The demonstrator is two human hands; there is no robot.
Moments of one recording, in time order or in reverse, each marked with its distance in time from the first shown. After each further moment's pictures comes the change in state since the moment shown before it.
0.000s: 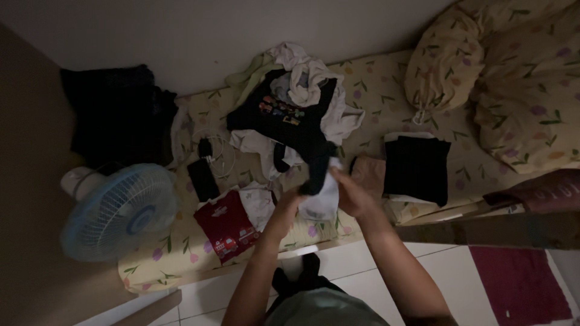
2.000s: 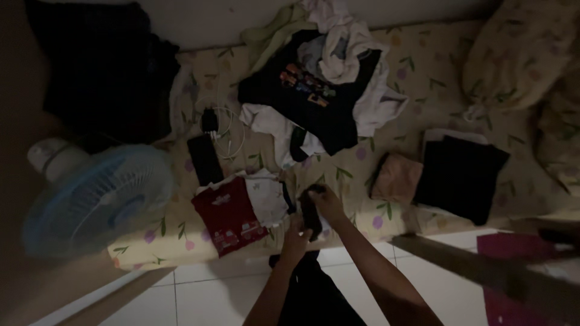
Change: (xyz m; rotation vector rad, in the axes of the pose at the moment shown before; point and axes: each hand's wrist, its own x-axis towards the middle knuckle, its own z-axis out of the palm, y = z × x) left_hand -0.019 -0.230 -0.030 0.389 0.256 -0.434; right_hand 0.160 0.184 -0.135 -0.747 0.340 -0.128
